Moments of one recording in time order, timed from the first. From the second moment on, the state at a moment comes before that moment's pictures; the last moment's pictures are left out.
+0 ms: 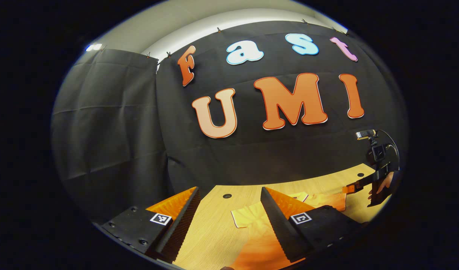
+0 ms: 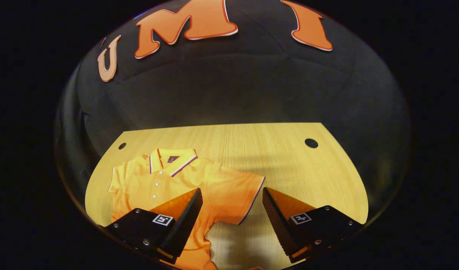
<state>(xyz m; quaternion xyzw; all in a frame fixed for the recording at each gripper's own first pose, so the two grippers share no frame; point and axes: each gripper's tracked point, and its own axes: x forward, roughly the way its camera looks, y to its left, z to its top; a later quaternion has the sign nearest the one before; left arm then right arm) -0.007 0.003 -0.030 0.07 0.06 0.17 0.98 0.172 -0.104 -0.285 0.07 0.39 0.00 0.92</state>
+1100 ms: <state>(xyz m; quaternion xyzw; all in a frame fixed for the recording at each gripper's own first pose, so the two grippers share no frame) -0.027 0.003 -0.053 0.06 0.11 0.22 0.97 0.200 -0.123 -0.402 0.08 0.63 0.00 0.77</state>
